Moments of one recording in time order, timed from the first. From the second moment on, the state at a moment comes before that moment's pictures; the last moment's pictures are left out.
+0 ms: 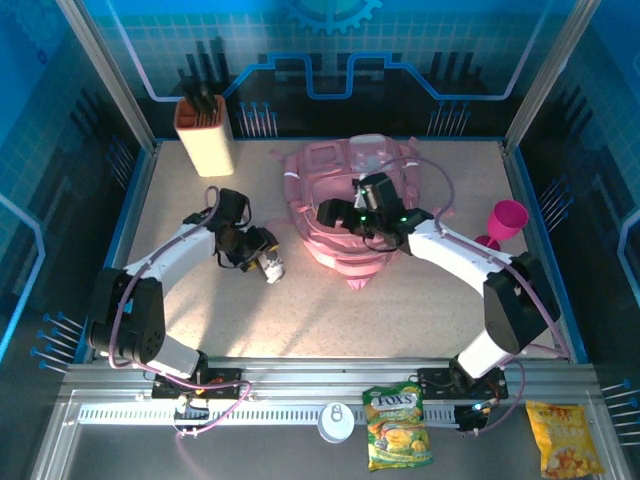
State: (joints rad) left arm -0.22 1.50 0.97 -0.63 0.34 -0.92; right arm 0.59 1.60 1.12 -0.21 -0.23 0.73
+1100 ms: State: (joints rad) left arm -0.21 1.55 1.05 -0.51 0.47 -1.03; right arm 0.77 1.84 1.22 -0.09 -0.36 0.61
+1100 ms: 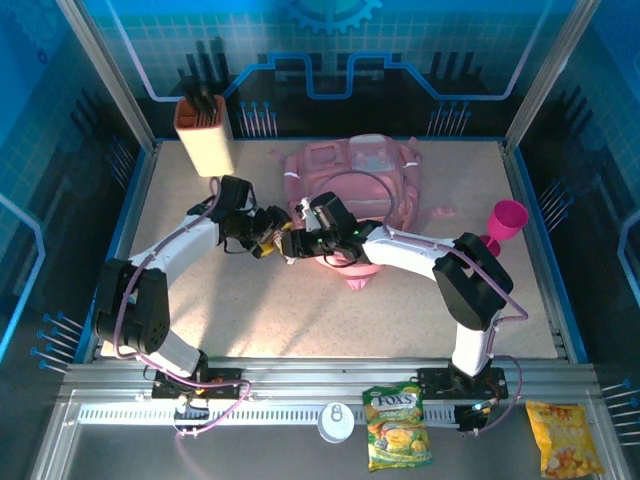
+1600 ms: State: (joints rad) left arm -0.18 1.60 1.23 -0.52 0.47 -0.74; right arm 0.55 1.42 1.00 -0.13 -0.16 0.54
